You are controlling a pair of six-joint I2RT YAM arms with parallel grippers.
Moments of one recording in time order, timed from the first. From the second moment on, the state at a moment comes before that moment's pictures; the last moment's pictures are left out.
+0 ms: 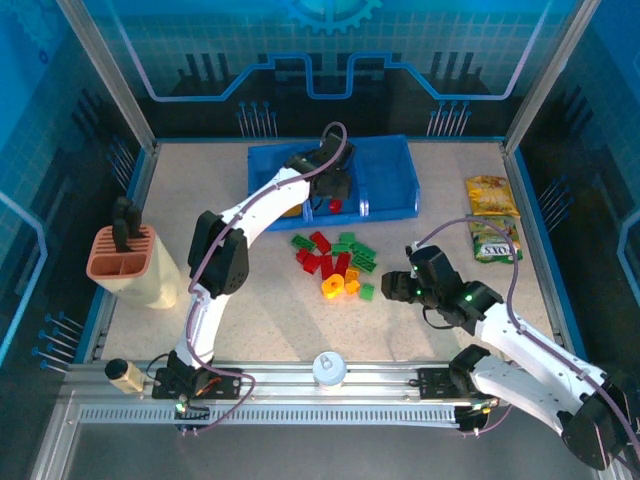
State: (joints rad) left arm -0.57 2.19 2.03 -0.79 -0.18 -0.40; right arm 0.61 0.85 0.57 -0.59 0.07 0.56
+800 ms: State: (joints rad) left arm -0.60 1.23 1.01 -0.55 -0.18 -0.52; right arm 0.79 1.27 0.87 -0.56 0.05 0.43
